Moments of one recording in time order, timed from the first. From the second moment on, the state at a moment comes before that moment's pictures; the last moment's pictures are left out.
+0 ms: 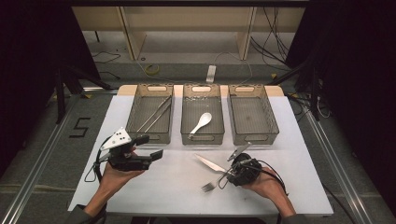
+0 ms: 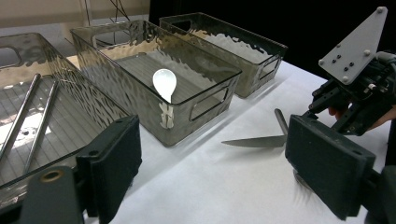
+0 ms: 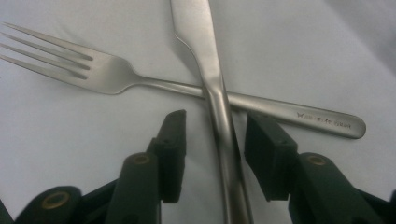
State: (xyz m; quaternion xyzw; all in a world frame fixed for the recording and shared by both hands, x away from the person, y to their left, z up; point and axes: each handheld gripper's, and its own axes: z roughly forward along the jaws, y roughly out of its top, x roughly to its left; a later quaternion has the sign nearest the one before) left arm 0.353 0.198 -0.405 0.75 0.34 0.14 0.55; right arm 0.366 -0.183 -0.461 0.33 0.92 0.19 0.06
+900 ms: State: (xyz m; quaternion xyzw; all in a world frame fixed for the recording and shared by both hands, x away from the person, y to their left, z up) left arm 0.353 0.198 -0.406 0.75 0.34 0.14 0.55; right arm 0.371 -0.179 -0.459 0.32 0.93 0.17 0.05
